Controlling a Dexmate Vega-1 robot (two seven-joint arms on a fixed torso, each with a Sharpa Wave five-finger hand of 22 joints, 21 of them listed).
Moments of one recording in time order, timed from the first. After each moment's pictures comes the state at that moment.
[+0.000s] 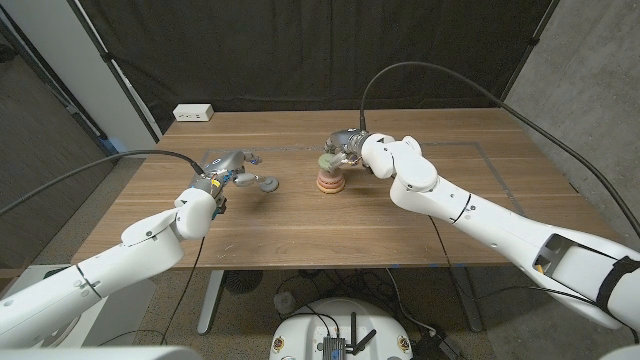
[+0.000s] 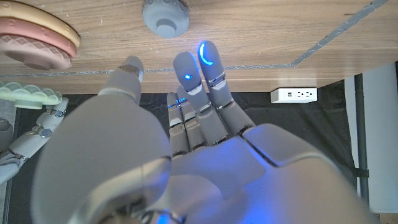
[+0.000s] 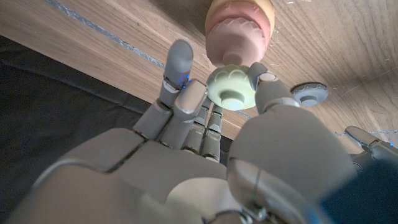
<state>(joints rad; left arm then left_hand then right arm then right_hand) 1.14 1.04 0.39 -2.09 0.22 0.50 0.31 0.95 0.01 0.31 -0.16 0.33 0.51 0.01 0.22 0.22 0.55 -0.09 0.21 0.42 1.01 -0.16 1.37 0.51 0.73 -0.07 1.52 0.19 -0.47 -0.54 -0.97 -1.91 -0.88 -0.60 0.58 0.91 -0.01 0.50 -0.19 0.38 0.52 -0.07 0.27 0.26 0.57 -0.10 0.24 0.66 1.17 -0.22 1.53 1.23 1.04 -0.17 1.48 0.21</state>
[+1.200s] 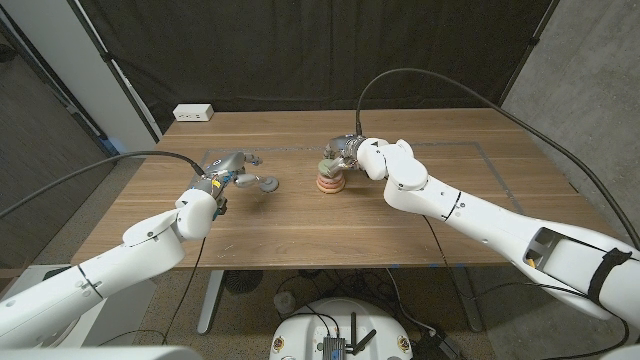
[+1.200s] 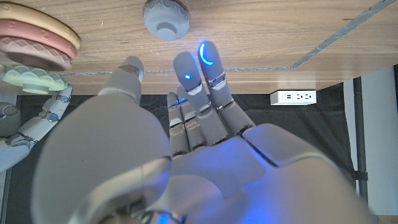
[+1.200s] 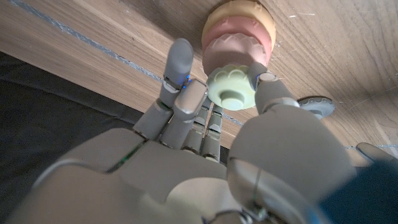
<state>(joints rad) 1.13 1.03 0.39 -2.09 0.22 0.50 0.31 0.95 0.01 0.31 -0.16 0.33 0.51 0.01 0.21 0.22 0.55 -0.09 0.21 0.42 1.01 -0.16 1.37 0.51 0.73 -0.07 1.52 0.19 -0.43 -0.52 -1.03 -1.83 -0.84 -0.62 0.56 0.91 -0.01 0.51 -0.19 0.39 0.52 -0.07 0.26 0.26 0.57 -0.10 0.23 0.66 1.17 -0.22 1.53 1.23 1.04 -0.17 1.48 0.21</state>
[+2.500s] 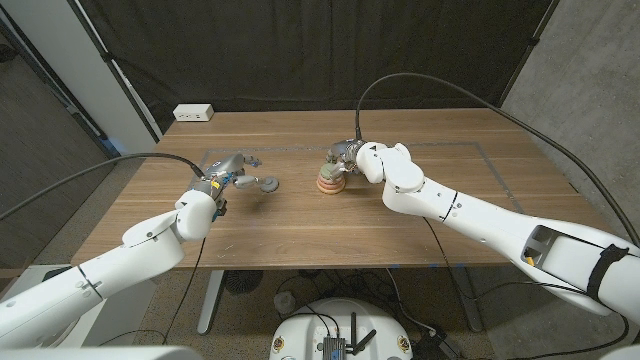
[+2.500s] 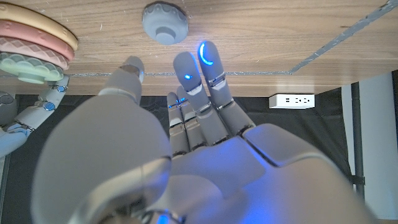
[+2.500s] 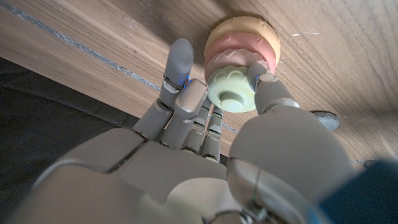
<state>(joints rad) 1.14 1.03 0.39 -2.07 0.20 0.49 0.31 0.95 0.01 0.32 -0.16 0.33 0.52 0.02 0.21 0.22 0.55 -0.09 0.21 0.42 1.01 -0.16 1.37 0.51 0.73 -0.07 1.52 0.19 -0.41 -0.52 -1.07 -1.80 -0.84 -0.65 0.56 0.90 0.00 0.51 -0.20 0.39 0.51 -0.08 0.26 0.26 0.57 -0.10 0.20 0.66 1.15 -0.22 1.52 1.22 1.04 -0.17 1.48 0.20</state>
